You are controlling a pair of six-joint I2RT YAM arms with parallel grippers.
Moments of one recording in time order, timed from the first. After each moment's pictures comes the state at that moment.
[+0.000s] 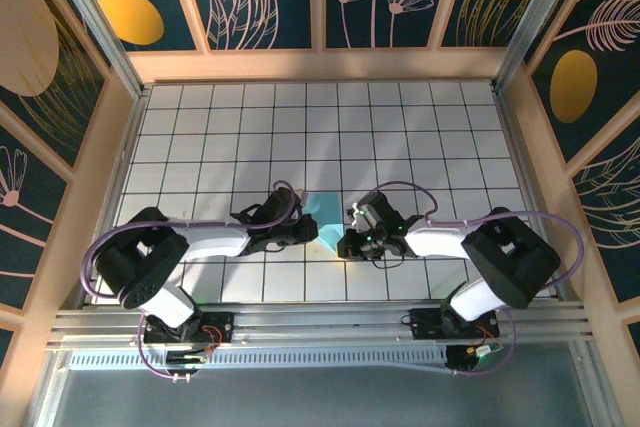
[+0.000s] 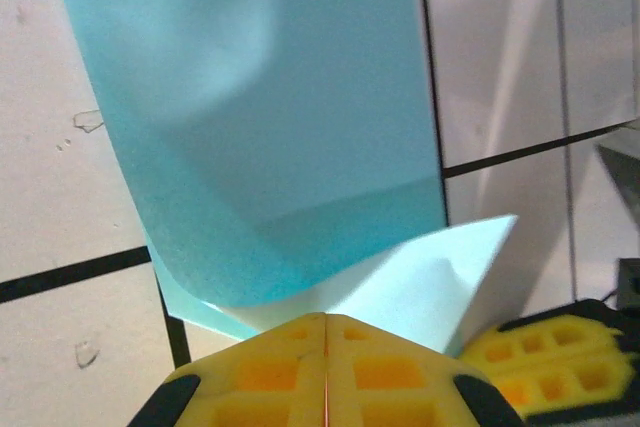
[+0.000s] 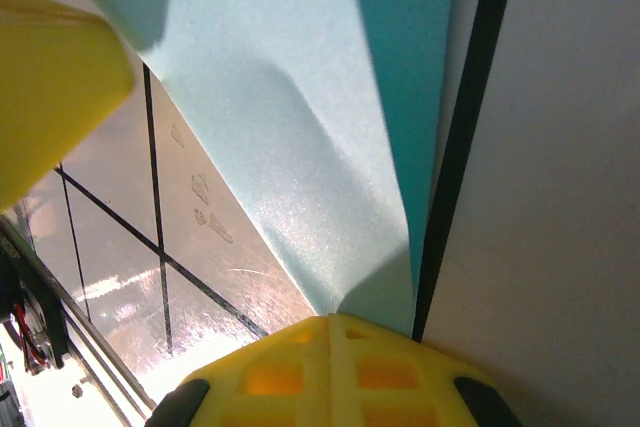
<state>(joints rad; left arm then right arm) -0.82 1.56 0.61 0.13 0.20 -0.88 0.76 1.50 0.50 0.00 -0.48 0.76</state>
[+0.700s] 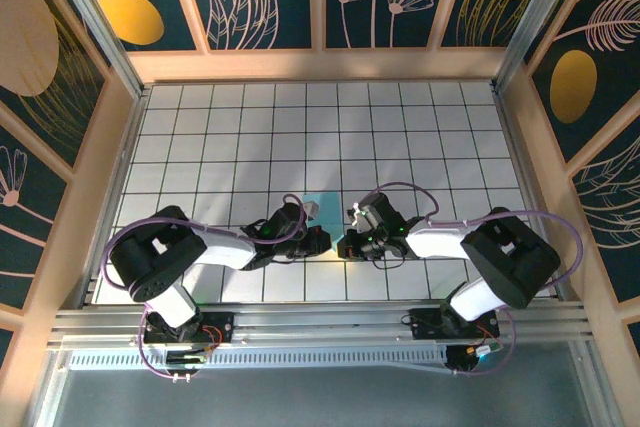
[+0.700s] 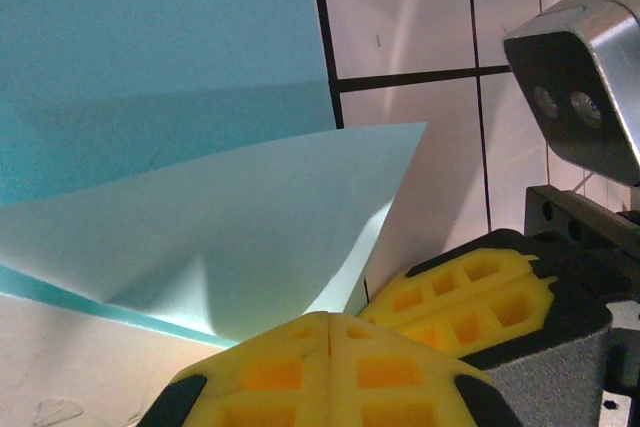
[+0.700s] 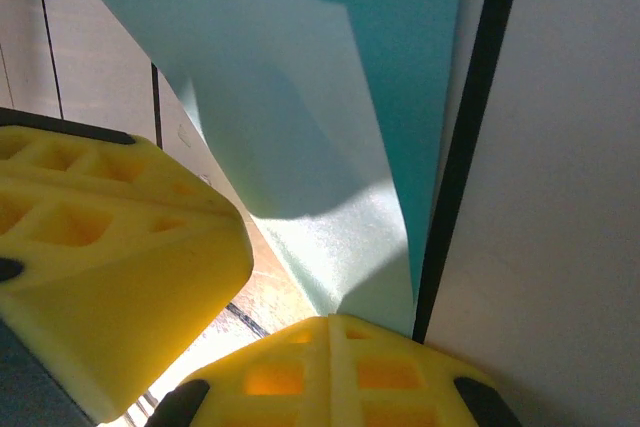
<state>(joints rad) -0.91 1.65 0.53 0.43 0.26 -1.01 0.76 1.50 0.48 0.04 -0.49 0.76</state>
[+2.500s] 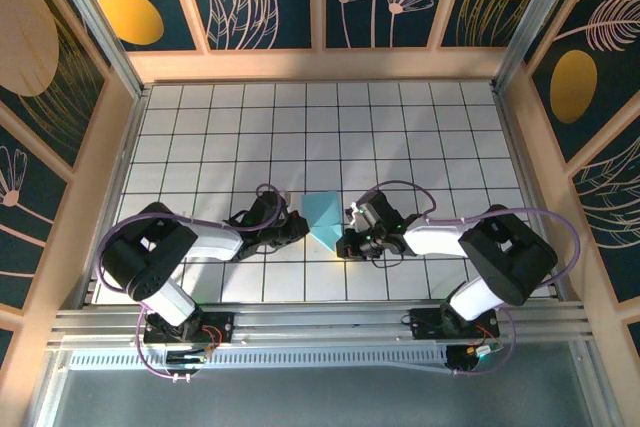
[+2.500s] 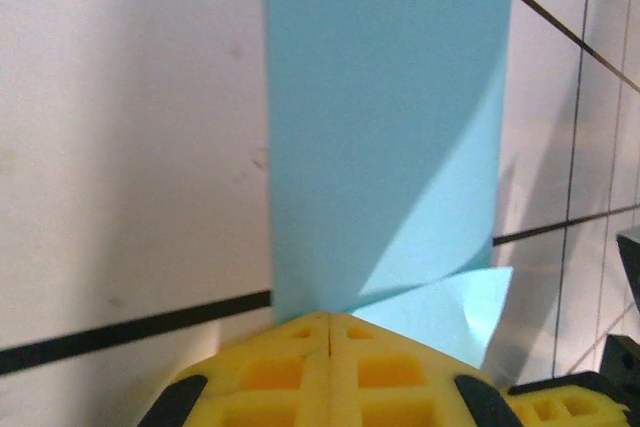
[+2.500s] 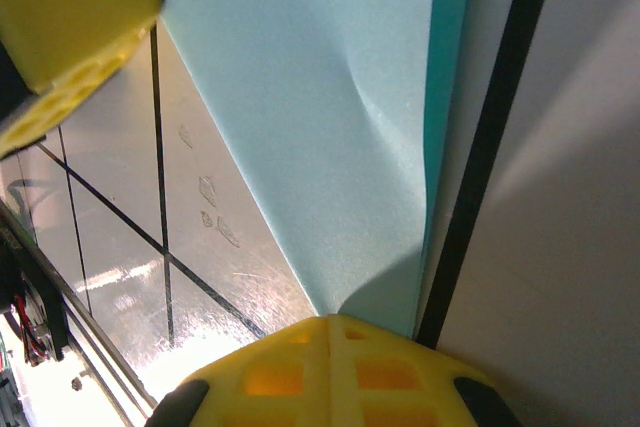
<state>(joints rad) -0.71 1.62 0.48 0.36 0.22 -1.03 0.76 1.52 0.51 0.00 -0.50 0.73</state>
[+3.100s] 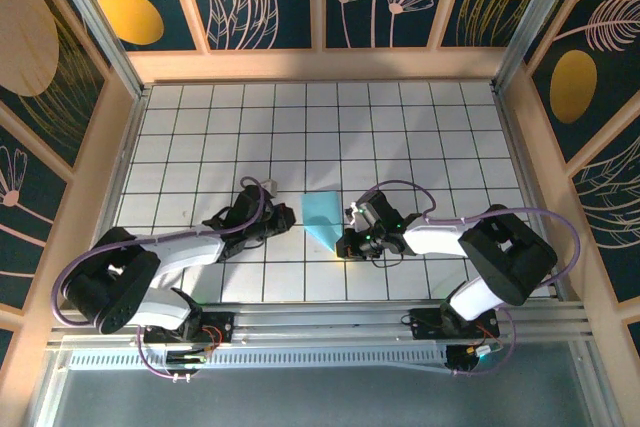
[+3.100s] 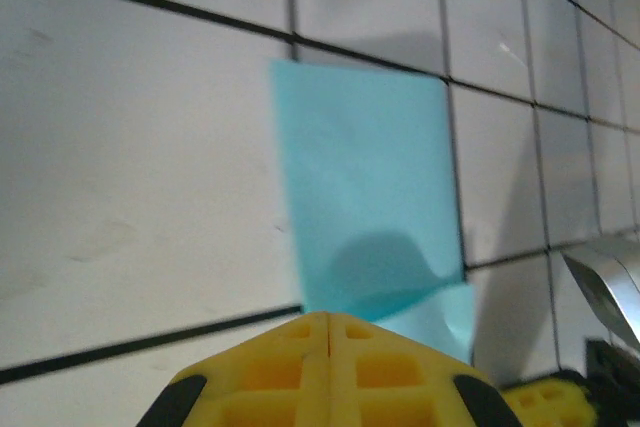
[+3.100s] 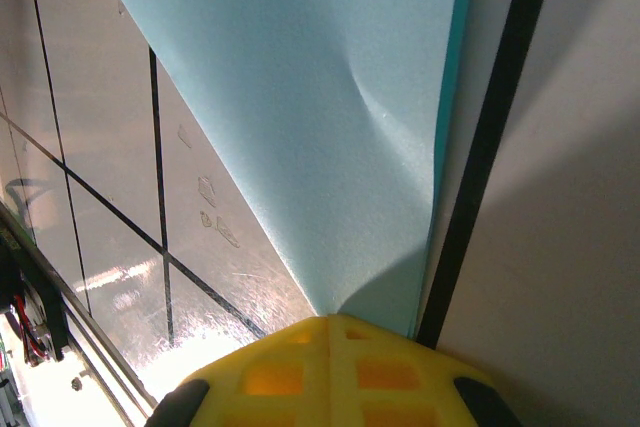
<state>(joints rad) -0.69 1.39 0.47 0.21 0.15 -0.88 0.76 1.52 0.52 -0.01 -0.50 0.73</state>
